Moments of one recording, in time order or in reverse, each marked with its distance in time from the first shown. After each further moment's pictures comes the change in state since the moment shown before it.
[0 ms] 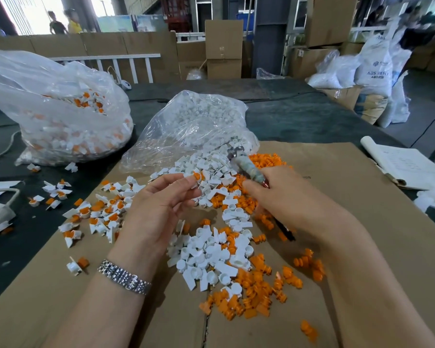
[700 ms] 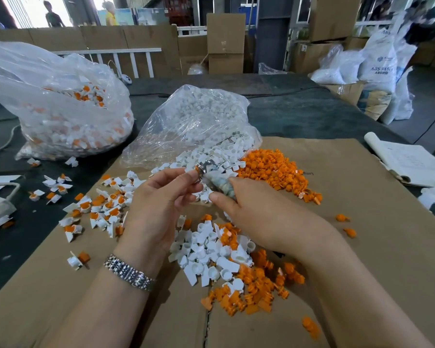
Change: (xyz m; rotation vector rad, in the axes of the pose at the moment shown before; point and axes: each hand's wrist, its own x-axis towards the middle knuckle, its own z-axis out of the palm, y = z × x) left_hand -0.005 -0.005 0.004 0.061 0.044 0.096; right_hand -0.011 -0.029 0.028 -0.062 -0.155 -0.129
